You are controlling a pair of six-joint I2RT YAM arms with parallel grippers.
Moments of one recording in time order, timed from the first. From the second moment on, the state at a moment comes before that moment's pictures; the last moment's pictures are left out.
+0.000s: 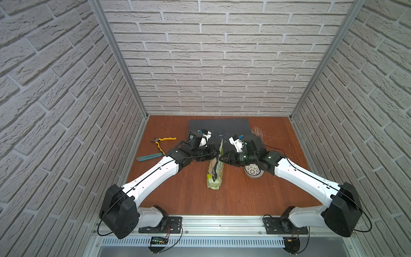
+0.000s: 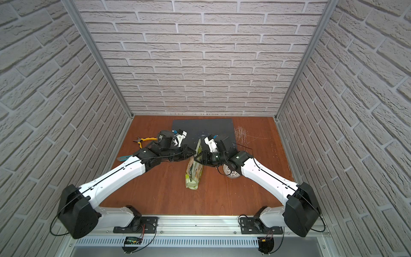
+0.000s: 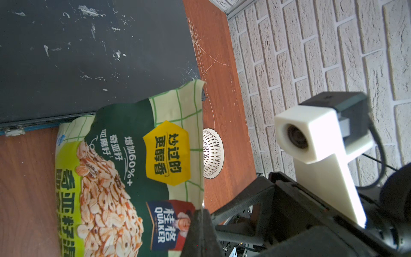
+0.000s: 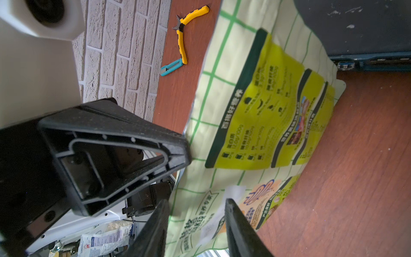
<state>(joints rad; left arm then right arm) -0.58 1.31 1.03 -0.33 0.45 -0.75 0.71 1.35 1.02 -0.32 -0.48 0.80</state>
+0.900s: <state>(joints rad) -0.57 1.25 1.03 -0.38 0.37 -0.73 0.71 1.39 1.02 -0.35 -0.41 0.79</state>
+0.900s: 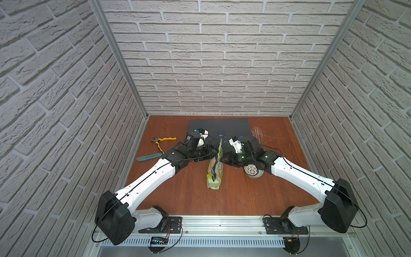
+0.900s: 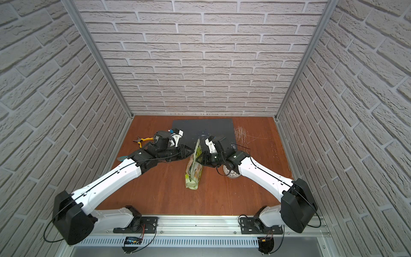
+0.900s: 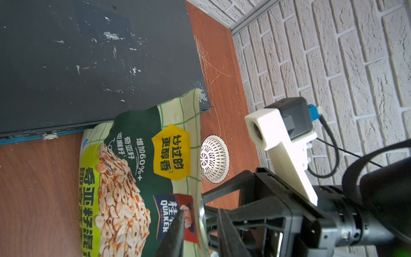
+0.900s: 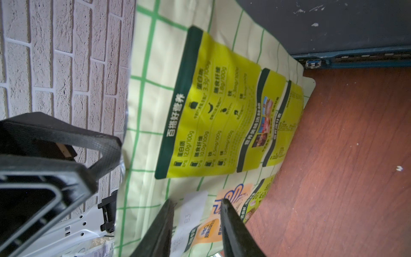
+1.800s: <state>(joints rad) -0.57 1.28 1.03 -0.35 0.40 -0.74 0.71 1.35 1.00 -0.31 -0.40 0.80</state>
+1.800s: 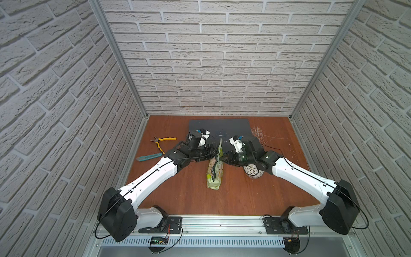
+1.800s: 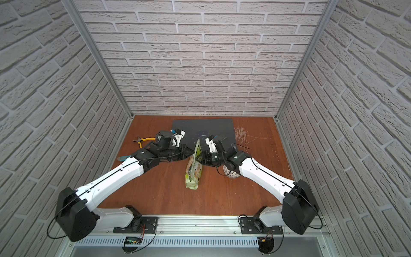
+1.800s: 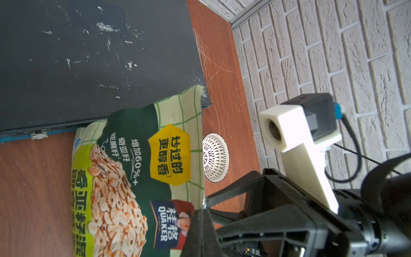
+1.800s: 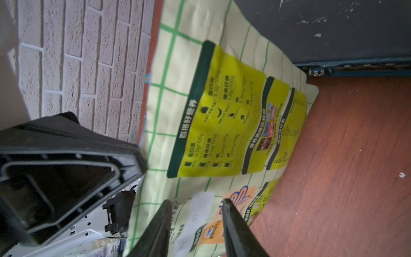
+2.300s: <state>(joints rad) -0.57 1.28 1.01 -0.33 0.42 -0.77 0.71 1.33 1.00 -0.22 -0.41 0.84</state>
